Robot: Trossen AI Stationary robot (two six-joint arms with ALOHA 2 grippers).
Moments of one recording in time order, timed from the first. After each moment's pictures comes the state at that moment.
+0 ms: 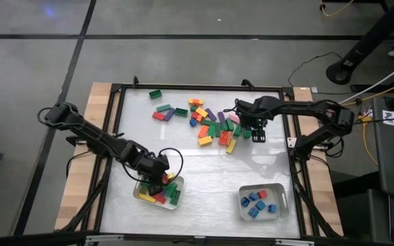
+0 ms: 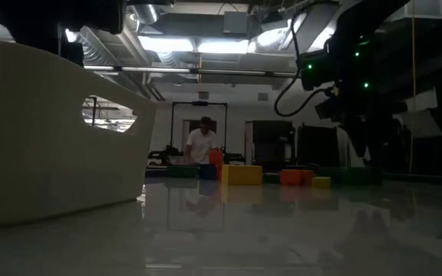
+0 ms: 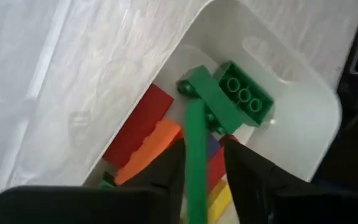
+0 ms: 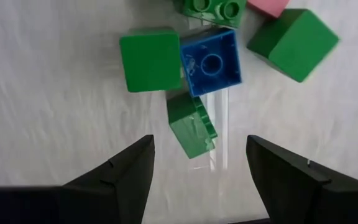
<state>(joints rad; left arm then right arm) -0.44 1.42 0.96 -0.64 0.00 -0.84 -0.41 1.51 0.95 -1.05 0.12 -0.35</state>
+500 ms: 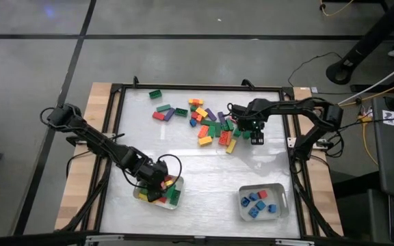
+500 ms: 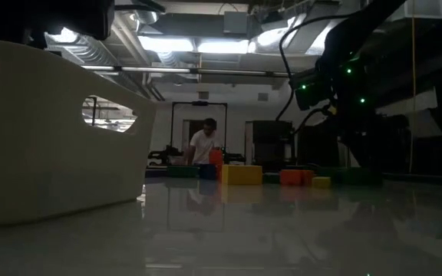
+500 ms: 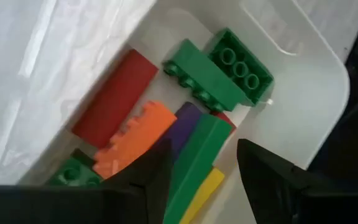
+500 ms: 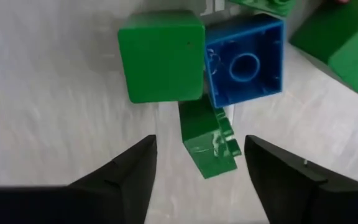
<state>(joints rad) -0.49 1.46 0.95 -0.62 0.02 -0.94 -0.41 1.64 0.95 -1.04 0.12 -0.35</state>
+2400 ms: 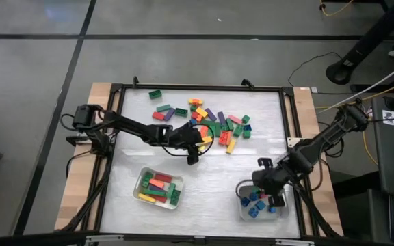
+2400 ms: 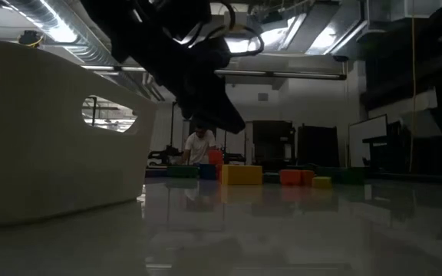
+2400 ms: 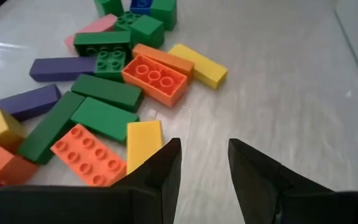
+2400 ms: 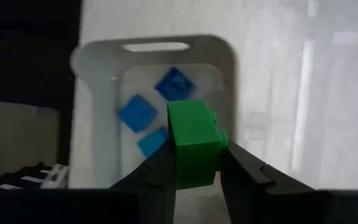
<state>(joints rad) -0.01 1.74 0.95 0.13 -0.18 -0.15 0.67 1.29 1.02 -0.90 -0.04 0.59</state>
